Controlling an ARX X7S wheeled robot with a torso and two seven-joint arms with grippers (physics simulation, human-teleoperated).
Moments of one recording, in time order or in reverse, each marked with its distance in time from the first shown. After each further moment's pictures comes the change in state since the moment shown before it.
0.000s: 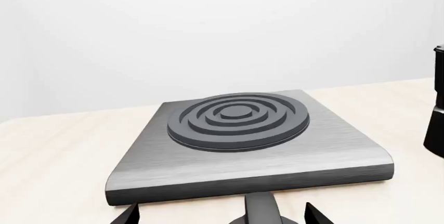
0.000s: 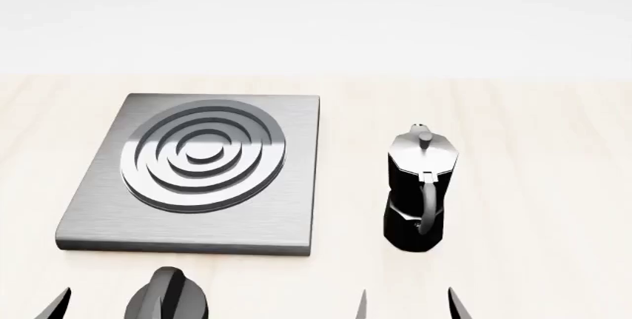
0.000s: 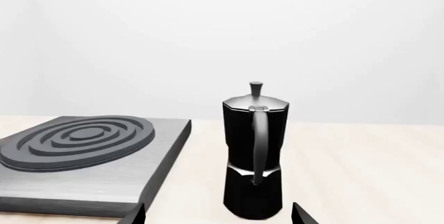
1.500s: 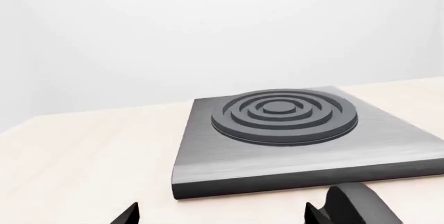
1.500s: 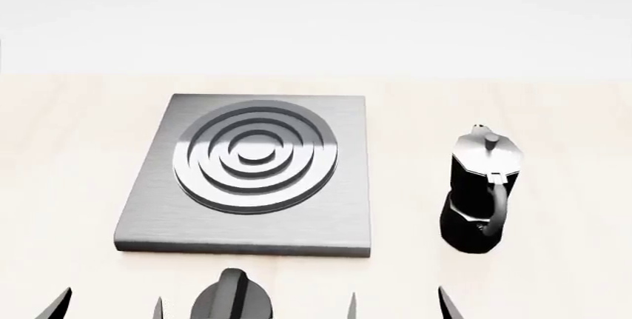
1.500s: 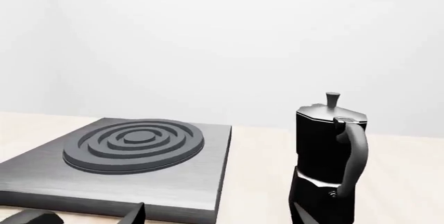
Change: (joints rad) left arm -0.007 -0.030 0.039 -0.001 -0.030 0.004 -0.034; right arm 0.000 0.038 -0.058 -0.008 0.004 -0.026 0.023
